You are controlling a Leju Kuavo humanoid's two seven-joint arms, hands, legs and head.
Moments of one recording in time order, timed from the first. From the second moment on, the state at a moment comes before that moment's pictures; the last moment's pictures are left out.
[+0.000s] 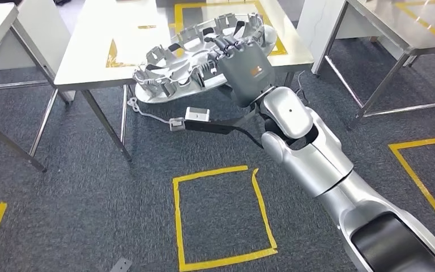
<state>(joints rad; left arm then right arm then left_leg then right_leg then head) -0.12 -0.10 0.64 -0.18 -0.87 0.09 0.05 -0.95 0.05 0.76 -1.20 1.14 -0.33 -0.05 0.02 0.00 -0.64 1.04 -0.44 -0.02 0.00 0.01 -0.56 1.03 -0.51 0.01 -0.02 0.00</state>
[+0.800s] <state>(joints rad) -0.12 -0.09 0.65 -0.18 -0.87 0.08 0.04 -0.94 0.05 0.76 -1.20 1.12 -0.34 -0.05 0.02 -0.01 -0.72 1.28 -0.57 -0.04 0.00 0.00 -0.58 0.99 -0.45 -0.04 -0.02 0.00</state>
